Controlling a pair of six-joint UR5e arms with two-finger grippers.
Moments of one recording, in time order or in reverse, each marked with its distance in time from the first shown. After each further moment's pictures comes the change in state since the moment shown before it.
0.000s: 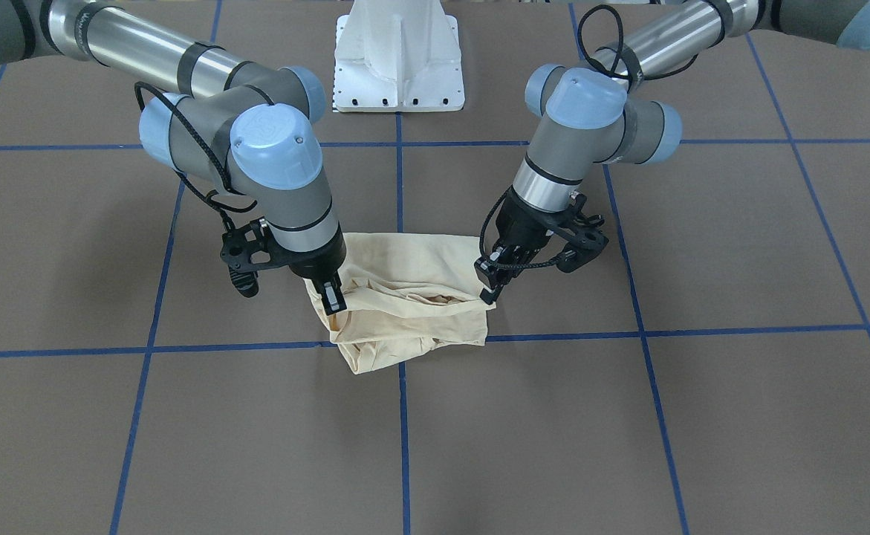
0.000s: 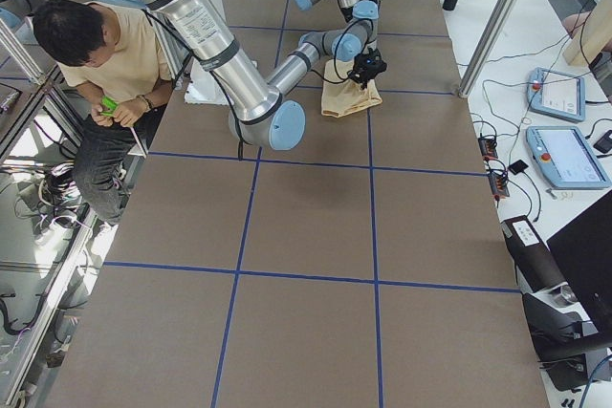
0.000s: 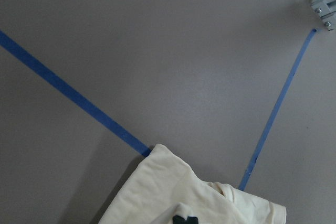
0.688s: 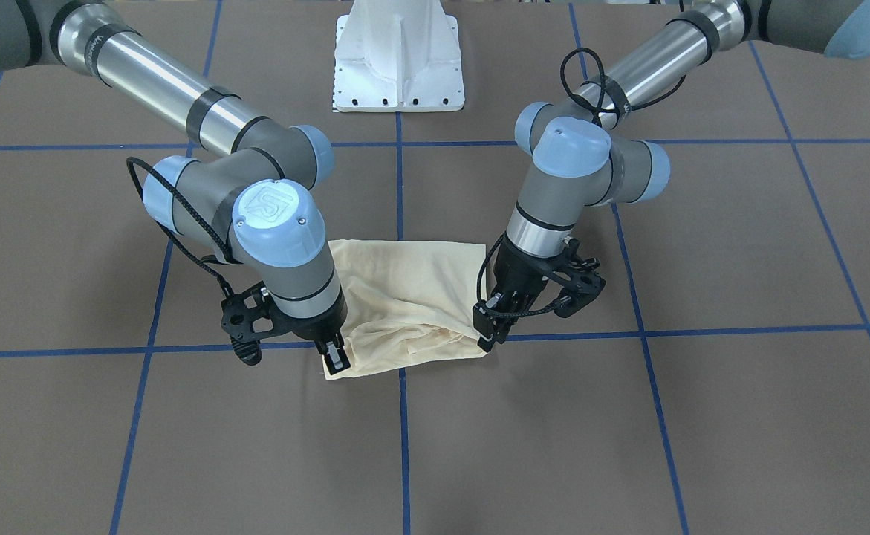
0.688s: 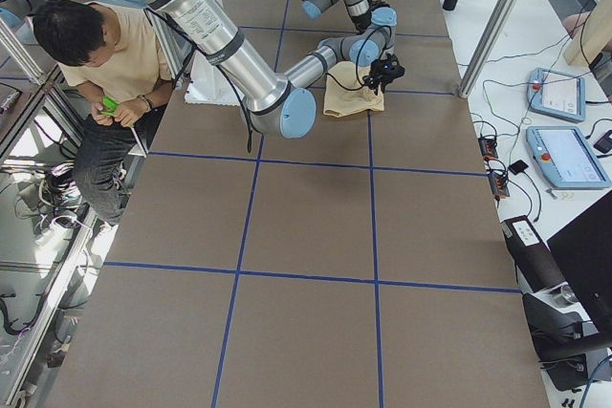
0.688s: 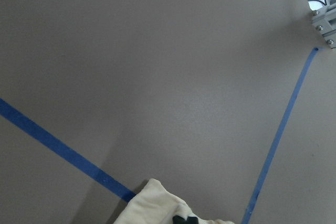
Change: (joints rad) left arm -0.037 -0.091 0.198 -0.068 0.064 0.046; right arm 0.067 0.128 -0.291 0.149 0.027 -0.118
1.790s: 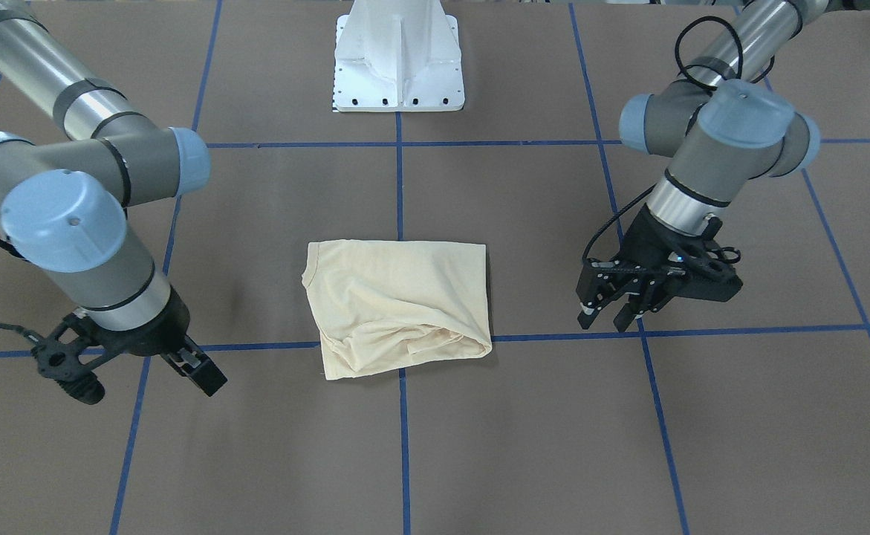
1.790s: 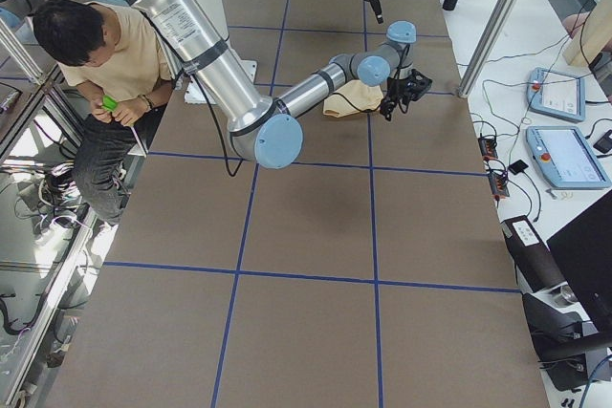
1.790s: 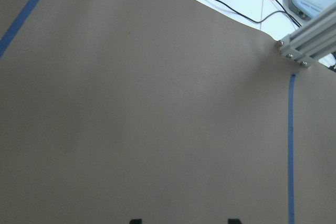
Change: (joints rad) left arm -0.209 0.296 -0.288 -0.017 -0.287 0.743; right arm 0.191 -0.305 0.326 -0.127 0.085 -0.704
